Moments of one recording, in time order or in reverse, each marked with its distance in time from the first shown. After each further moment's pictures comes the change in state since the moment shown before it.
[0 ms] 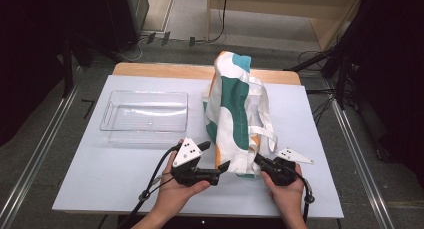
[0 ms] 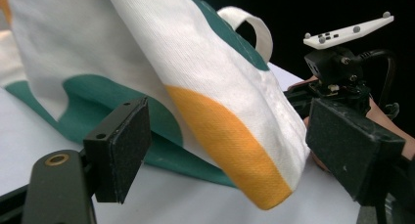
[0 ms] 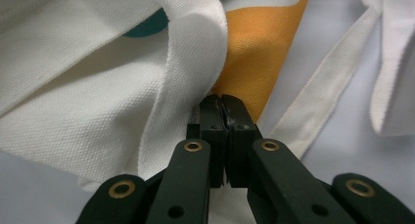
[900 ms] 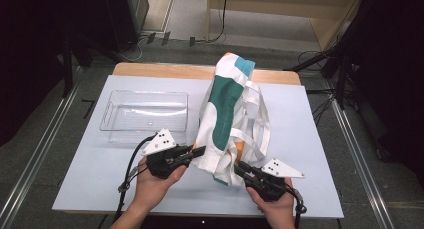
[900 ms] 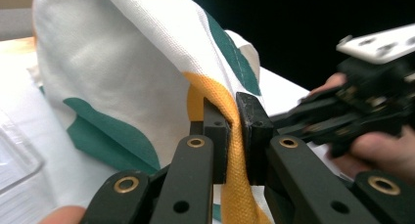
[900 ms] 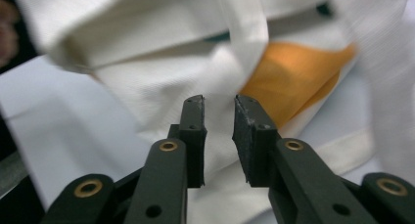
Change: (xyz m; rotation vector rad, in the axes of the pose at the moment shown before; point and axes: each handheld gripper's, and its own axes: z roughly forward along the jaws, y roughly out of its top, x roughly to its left) left arm 0.045 0.016 -0.051 -0.015 -0.091 0.037; right arm 0.067 0.005 -0.028 -0.075 0.152 -0.156
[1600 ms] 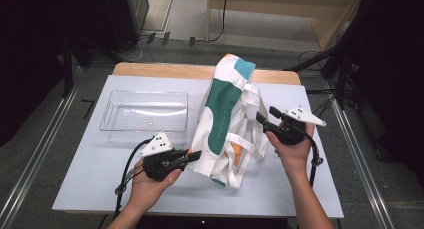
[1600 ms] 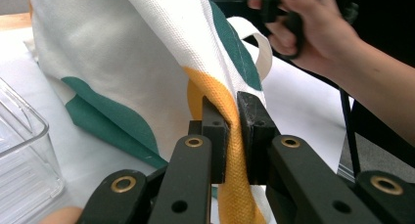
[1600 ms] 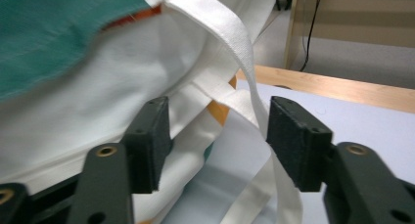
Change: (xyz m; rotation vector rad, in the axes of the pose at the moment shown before) left arm 0.007 -0.015 0.002 0.038 -0.032 -0.042; right arm -0.107 0.092 0.033 -0.095 -0.268 -0.023
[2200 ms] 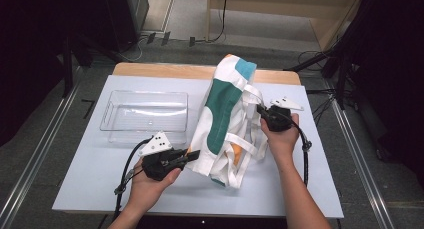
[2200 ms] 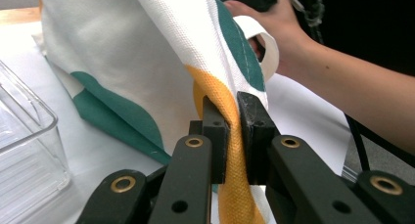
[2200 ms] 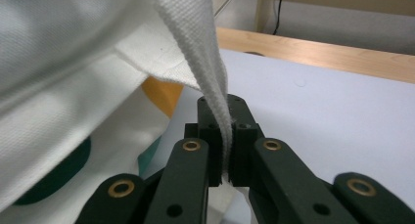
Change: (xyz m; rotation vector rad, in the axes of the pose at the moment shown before) left arm 0.002 0.000 -0.001 0.005 0.030 -0.011; right arm -0.015 -0.013 0.053 0.110 -0.136 0.020
